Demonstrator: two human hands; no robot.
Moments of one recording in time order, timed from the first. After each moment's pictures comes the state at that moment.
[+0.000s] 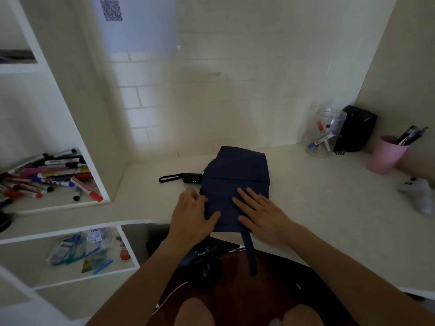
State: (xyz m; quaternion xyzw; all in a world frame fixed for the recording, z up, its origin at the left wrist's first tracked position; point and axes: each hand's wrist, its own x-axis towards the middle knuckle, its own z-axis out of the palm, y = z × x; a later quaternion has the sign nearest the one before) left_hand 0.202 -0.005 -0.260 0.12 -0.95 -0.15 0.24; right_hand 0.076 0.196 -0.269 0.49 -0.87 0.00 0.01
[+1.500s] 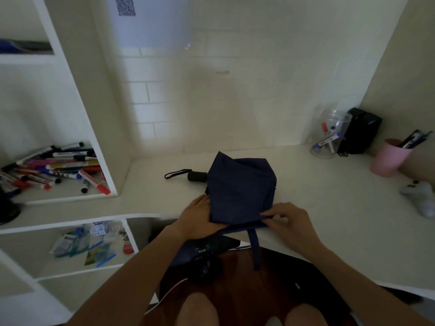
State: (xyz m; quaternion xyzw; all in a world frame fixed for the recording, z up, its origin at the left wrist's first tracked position) left_hand 0.197 -0.023 -0.270 -0.03 -0.97 -0.23 0.07; right_hand 0.111 0.237 -0.264 0.33 -0.86 0.39 0.08
